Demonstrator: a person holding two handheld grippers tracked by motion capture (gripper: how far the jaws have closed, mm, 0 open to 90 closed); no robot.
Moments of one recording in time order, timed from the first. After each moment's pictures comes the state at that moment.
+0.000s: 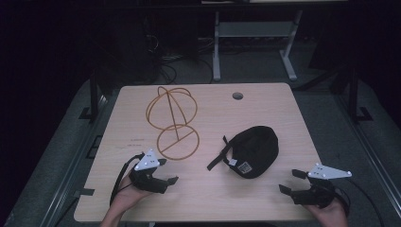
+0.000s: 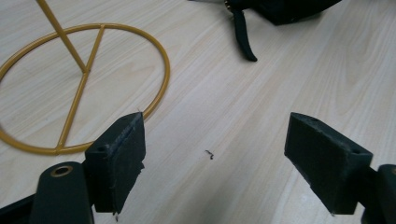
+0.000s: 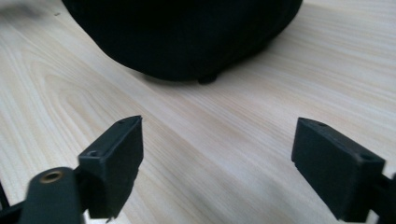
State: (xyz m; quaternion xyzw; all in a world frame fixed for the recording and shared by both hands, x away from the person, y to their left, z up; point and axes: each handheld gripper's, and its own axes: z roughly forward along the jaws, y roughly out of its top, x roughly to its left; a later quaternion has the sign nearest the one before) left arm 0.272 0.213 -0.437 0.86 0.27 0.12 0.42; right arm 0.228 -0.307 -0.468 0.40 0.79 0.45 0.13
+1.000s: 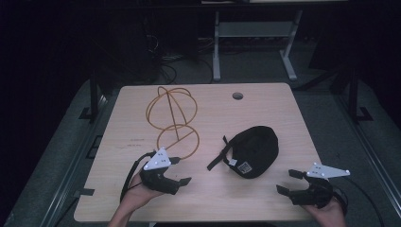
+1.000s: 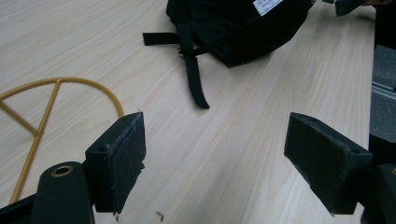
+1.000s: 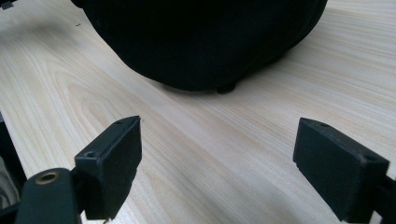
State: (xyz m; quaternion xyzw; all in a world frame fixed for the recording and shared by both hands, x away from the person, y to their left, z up) left arm 0.266 0.175 -0.412 0.86 0.23 0.10 0.45; right arm 0.229 -0.301 -0.464 0.40 0.79 0.46 0.10
